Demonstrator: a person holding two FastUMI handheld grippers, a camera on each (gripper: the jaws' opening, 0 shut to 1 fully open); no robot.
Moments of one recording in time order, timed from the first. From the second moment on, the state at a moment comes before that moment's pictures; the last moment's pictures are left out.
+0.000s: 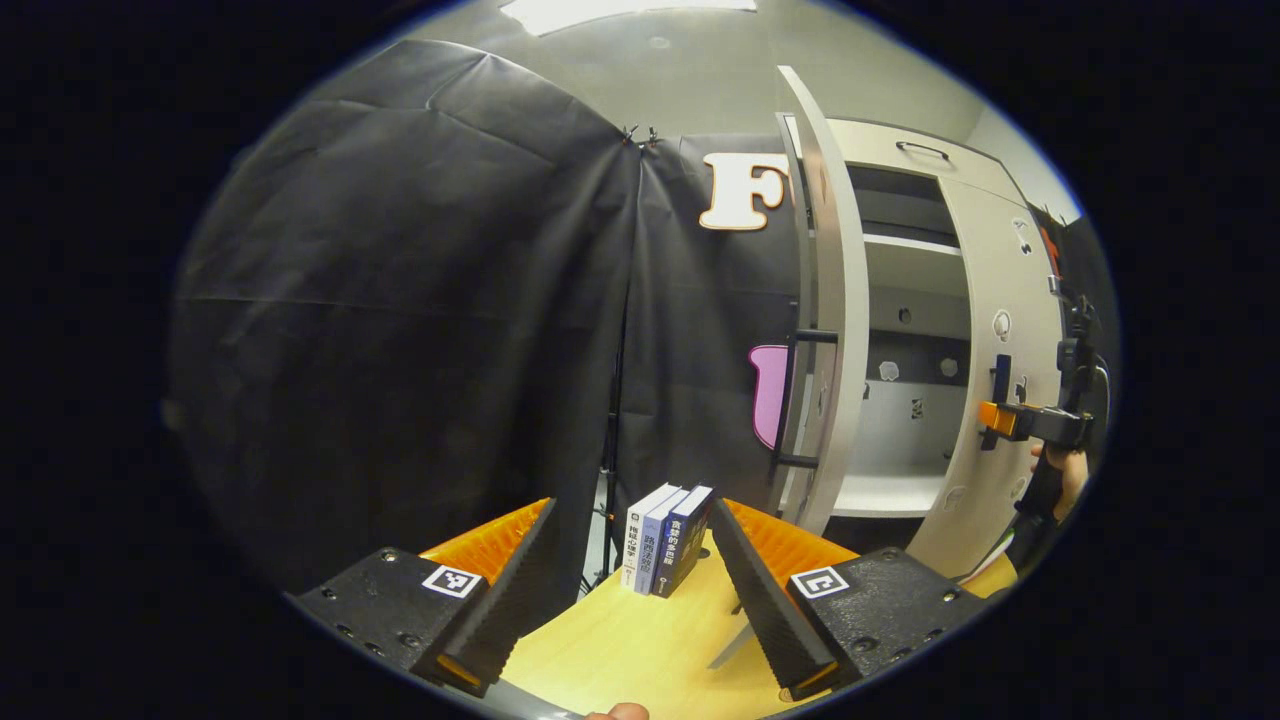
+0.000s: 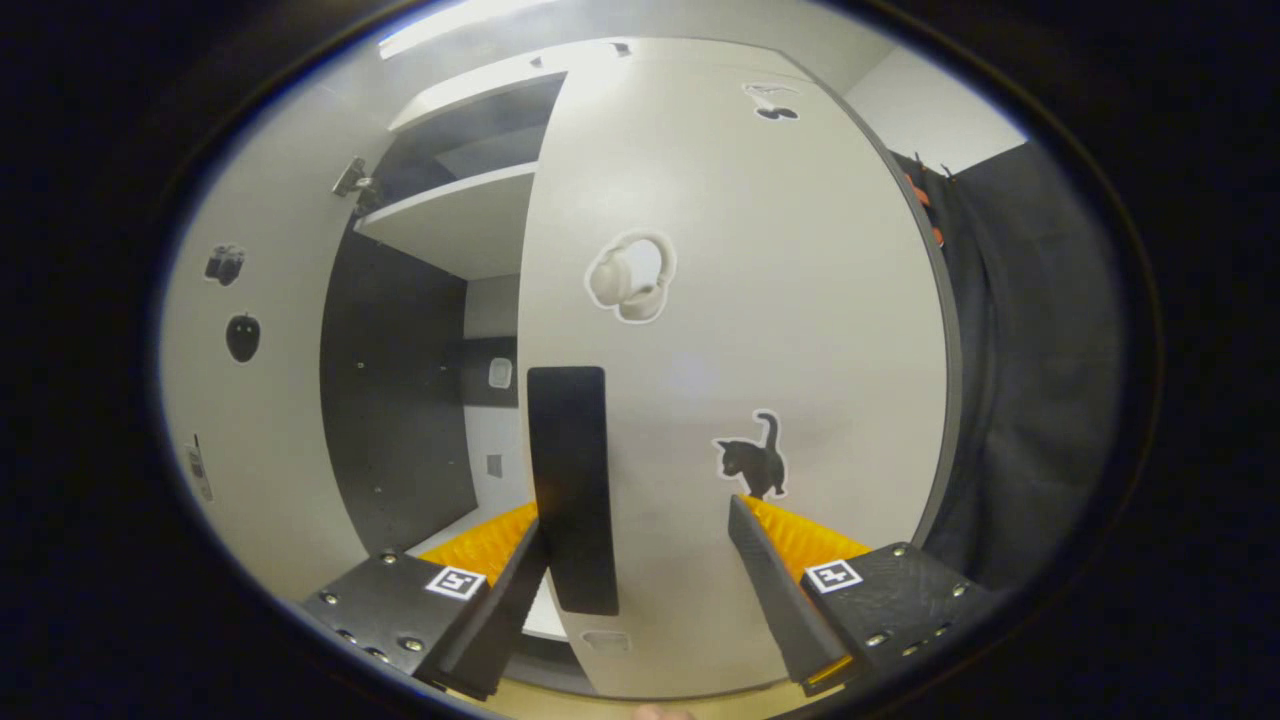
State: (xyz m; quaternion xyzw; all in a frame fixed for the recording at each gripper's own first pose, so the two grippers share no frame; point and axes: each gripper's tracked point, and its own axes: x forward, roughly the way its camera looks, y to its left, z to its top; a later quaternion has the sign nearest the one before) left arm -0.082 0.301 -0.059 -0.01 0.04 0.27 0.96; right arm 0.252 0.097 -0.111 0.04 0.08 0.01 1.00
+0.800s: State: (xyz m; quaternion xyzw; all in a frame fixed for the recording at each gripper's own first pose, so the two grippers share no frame) left arm -0.007 0.278 -0.032 0.02 0.01 0.19 0.98; right arm 0.230 0.097 -0.115 0.08 0.08 0.07 0.99
